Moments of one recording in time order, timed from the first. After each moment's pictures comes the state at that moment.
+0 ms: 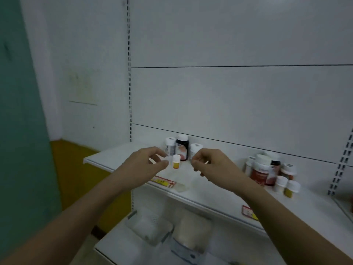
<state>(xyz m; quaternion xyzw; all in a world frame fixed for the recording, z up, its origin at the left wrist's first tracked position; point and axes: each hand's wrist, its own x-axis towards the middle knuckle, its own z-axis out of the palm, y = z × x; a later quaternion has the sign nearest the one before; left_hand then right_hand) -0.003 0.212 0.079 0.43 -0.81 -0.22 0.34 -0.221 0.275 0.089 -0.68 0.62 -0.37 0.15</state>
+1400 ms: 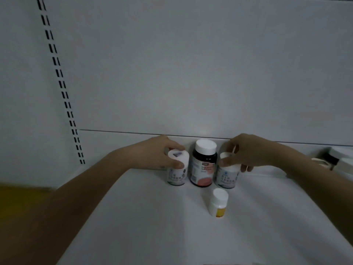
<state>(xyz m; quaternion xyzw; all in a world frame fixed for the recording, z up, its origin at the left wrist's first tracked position) -0.072 -0.176 0.060 0.15 -0.95 -0.25 0.09 -0.283 0.007 0.085 -0.47 0.87 -0.10 0.14</state>
